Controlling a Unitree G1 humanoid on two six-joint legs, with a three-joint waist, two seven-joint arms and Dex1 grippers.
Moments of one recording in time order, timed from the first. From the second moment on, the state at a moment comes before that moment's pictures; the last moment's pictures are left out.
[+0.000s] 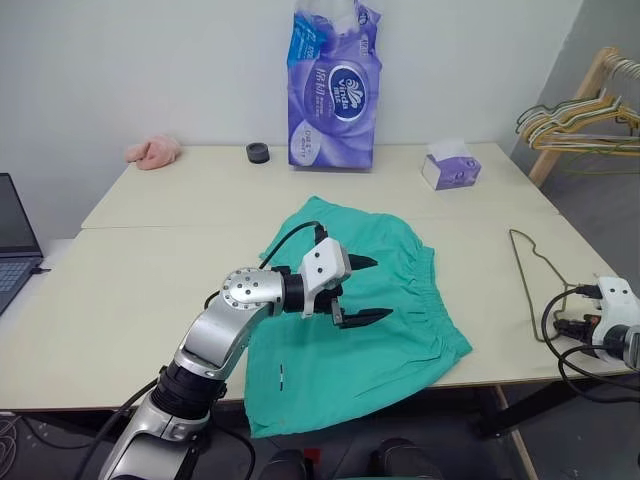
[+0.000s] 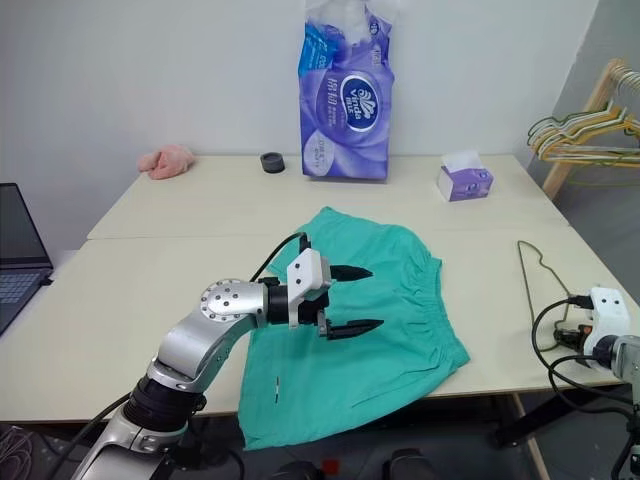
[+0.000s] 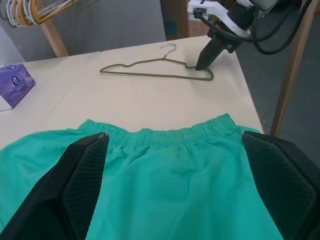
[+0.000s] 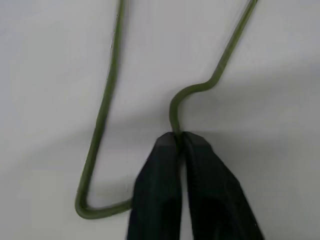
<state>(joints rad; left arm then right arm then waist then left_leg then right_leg) -0.42 0.43 -0.29 -0.23 -0.27 0.40 -0.95 -0.15 -0.76 -0.37 0.20 0.27 1.03 0.57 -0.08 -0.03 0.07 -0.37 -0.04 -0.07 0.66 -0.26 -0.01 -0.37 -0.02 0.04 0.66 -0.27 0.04</state>
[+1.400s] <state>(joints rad) -0.79 0.58 -0.15 0.50 -0.27 0.52 -1.24 -0.22 -0.88 0.18 -0.26 -0.49 -0.16 0.45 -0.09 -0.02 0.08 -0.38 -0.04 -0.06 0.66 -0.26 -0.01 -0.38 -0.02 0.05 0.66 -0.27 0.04</state>
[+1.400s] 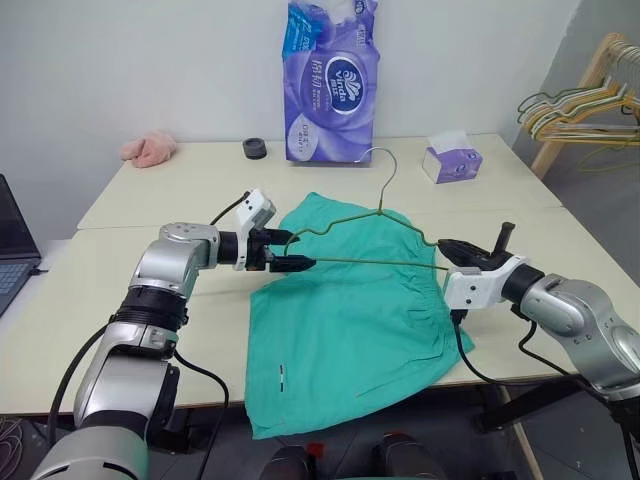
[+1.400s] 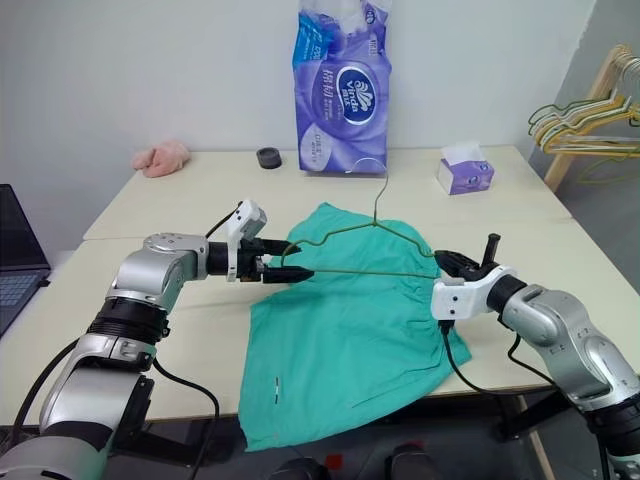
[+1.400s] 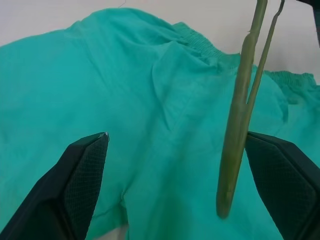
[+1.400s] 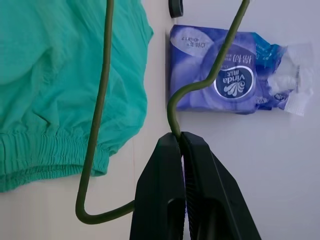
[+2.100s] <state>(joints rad) -0.66 0.60 -0.25 0.32 -0.27 0.61 -1.41 -0.23 -0.85 0.19 -0.23 -0.53 -0.25 0.52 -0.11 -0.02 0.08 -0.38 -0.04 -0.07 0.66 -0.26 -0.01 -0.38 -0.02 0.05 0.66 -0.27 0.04</state>
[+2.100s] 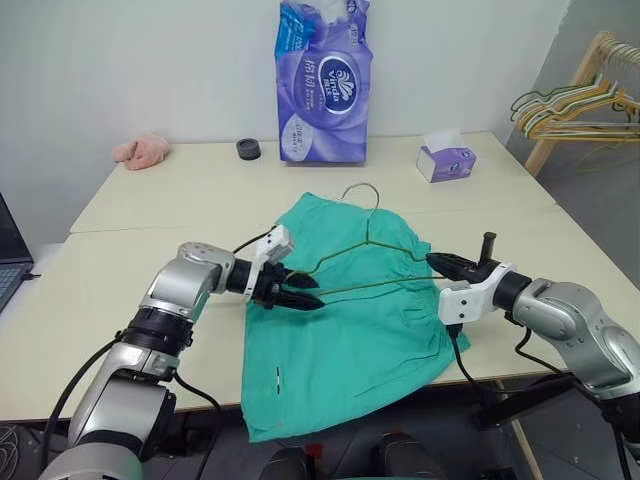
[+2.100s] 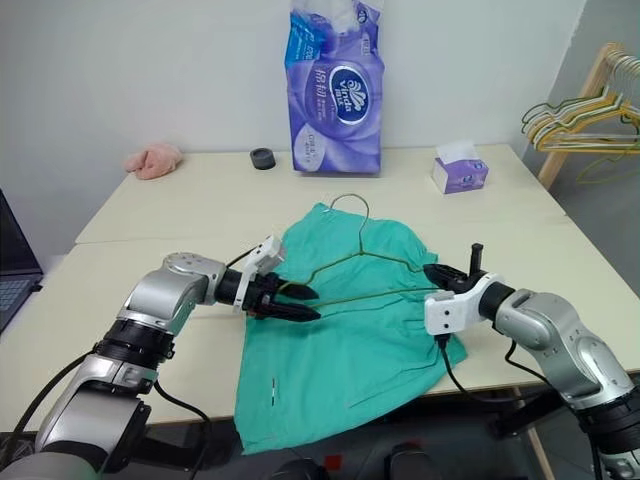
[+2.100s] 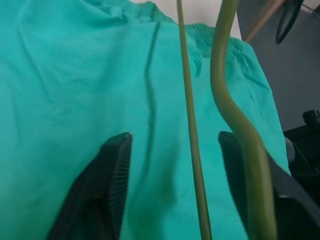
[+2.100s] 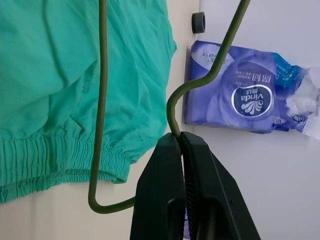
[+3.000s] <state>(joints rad) -0.62 0.57 -0.27 0.25 -0.21 0.47 -1.30 -0.13 -0.88 -0.06 -0.49 0.02 0.05 0.82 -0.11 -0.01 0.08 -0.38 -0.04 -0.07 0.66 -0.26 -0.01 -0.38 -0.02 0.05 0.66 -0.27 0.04</state>
